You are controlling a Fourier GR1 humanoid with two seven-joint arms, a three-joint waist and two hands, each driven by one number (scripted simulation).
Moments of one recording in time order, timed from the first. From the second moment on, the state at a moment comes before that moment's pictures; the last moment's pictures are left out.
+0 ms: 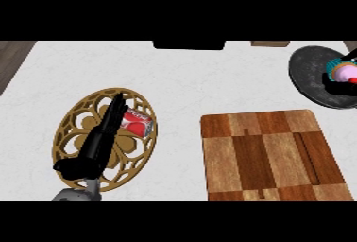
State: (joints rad) left arm -0.05 0.07 -0.17 -1.57 0.02 0.04 -0.10; right arm -0.63 -0.43 -0.51 -0.86 0.77 -0.30 -0.31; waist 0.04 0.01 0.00
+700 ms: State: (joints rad) left arm -0.09 0.04 -0.20 -1.56 0.00 0.03 -0.10; right arm -0.82 -0.62 -0.54 -0.33 0.81 -0.30 -0.39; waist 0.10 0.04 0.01
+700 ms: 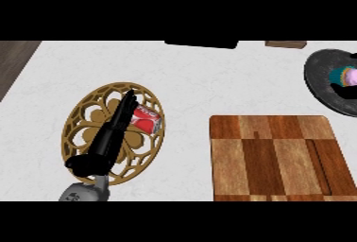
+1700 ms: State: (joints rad) left arm -0.09 0.05 -0.18 -1.57 0.02 0.02 -0.09; right arm -0.89 -0.69 -0.75 -0.17 0.59 0.03 -0.54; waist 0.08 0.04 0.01
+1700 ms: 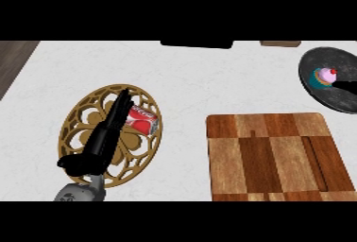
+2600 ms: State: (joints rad) left arm -0.06 0.06 -0.15 -1.57 0.03 0.01 -0.10; right arm -0.69 -0.85 -0.79 -0.17 0.51 0.48 -0.71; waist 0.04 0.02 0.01
